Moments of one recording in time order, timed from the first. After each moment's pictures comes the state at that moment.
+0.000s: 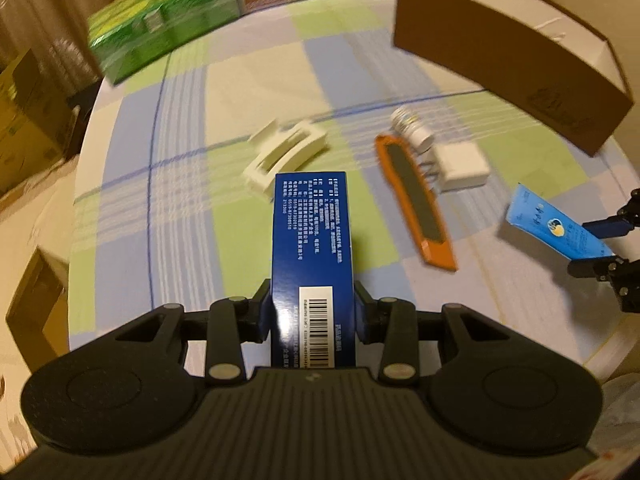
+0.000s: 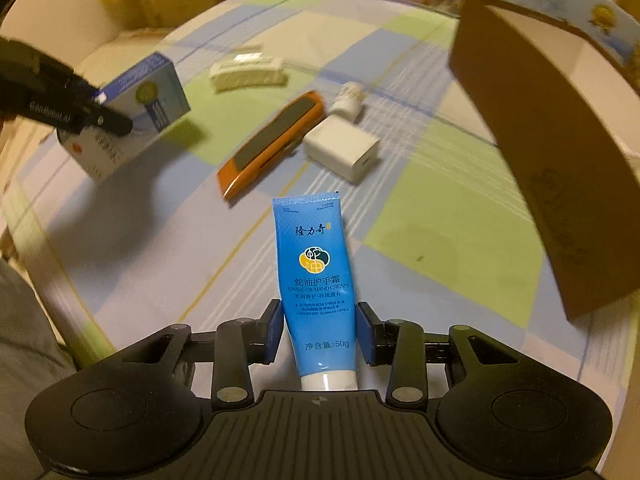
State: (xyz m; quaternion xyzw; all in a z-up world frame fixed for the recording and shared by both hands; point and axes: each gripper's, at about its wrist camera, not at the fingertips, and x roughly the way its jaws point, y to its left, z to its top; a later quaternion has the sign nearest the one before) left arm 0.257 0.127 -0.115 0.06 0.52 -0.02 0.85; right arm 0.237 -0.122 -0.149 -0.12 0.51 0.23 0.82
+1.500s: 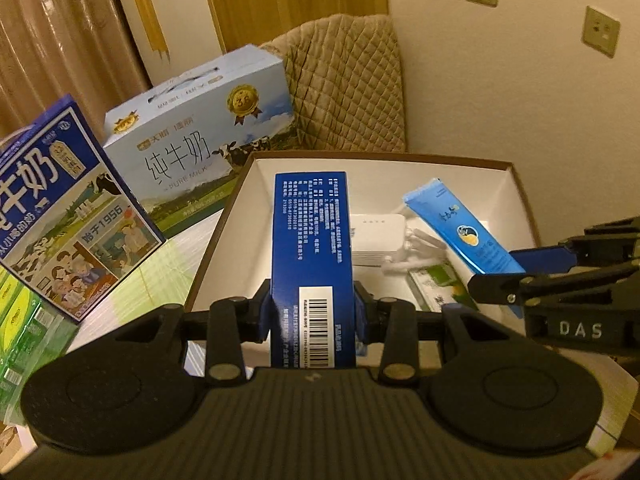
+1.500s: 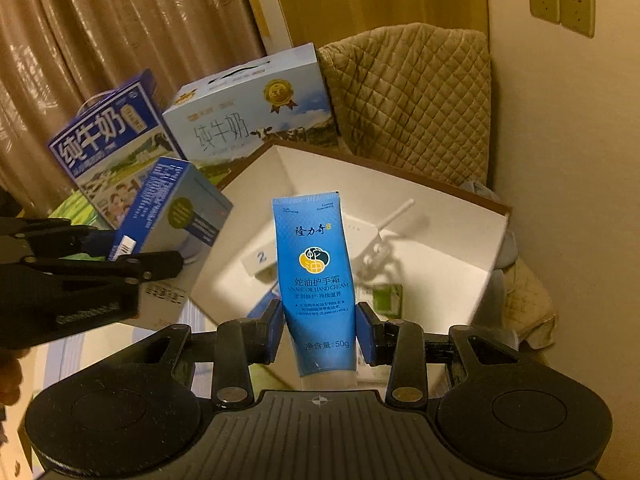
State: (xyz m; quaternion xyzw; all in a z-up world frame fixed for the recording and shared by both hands) left arm 0.511 -0.100 -0.020 0.17 0.40 -0.20 0.88; right arm 0.379 -0.288 -0.012 0.17 0.41 -0.06 0.90
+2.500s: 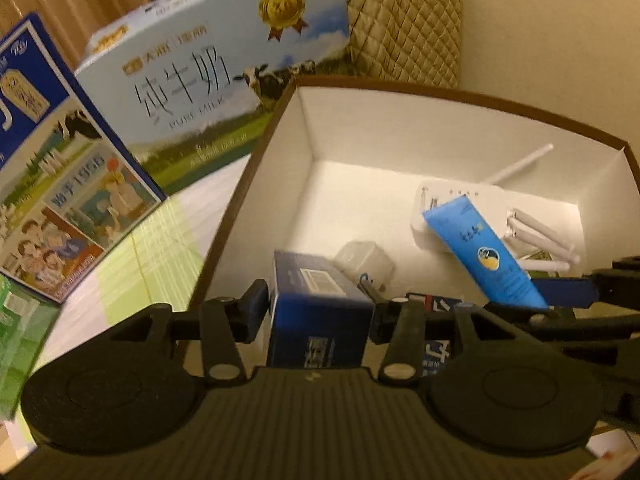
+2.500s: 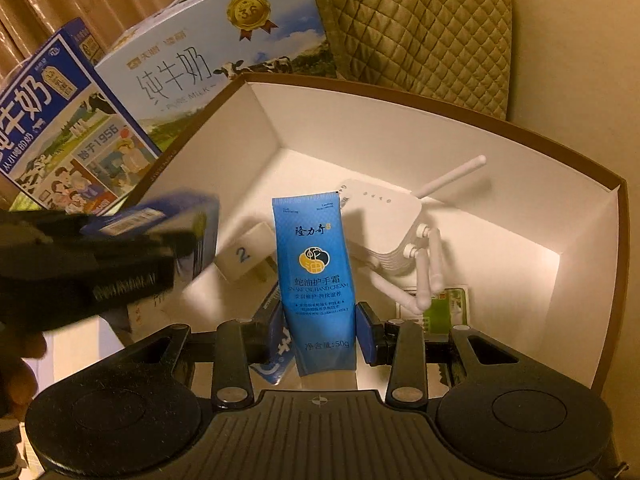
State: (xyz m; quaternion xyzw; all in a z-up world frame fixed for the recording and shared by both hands) left arm 0.609 -0.089 -0.101 0.17 0.47 -0.15 0.85; right arm 0.481 -0.286 -0.092 0.19 0.48 -0.08 0.85
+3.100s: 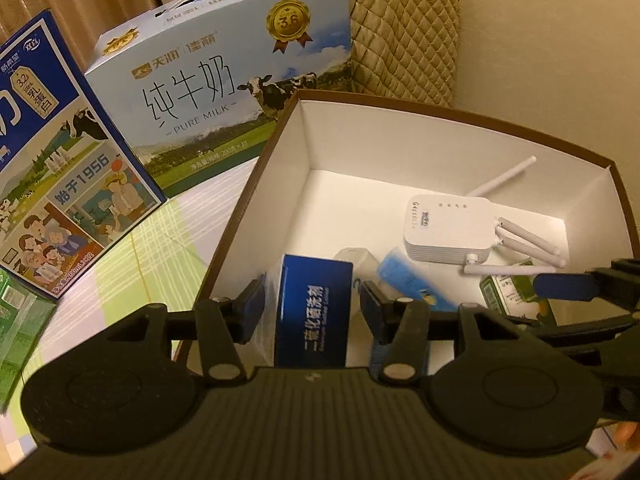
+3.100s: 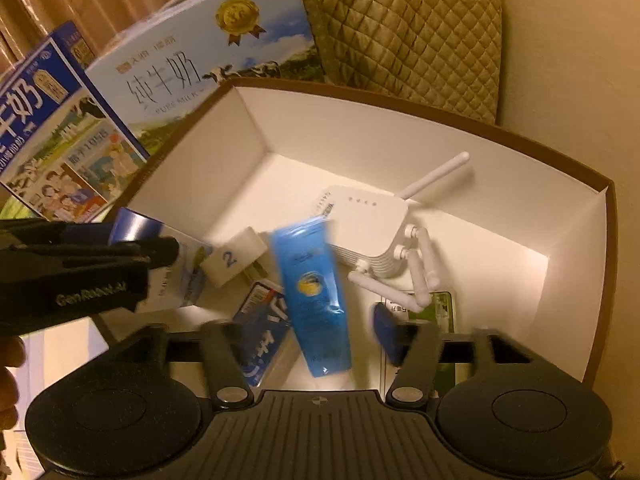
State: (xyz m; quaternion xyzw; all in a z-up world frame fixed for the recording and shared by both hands) left arm 0.603 -0.085 -0.086 0.15 0.47 -0.16 0.86; right arm 0.476 -0.289 -0.088 0.18 0.47 -0.09 0.86
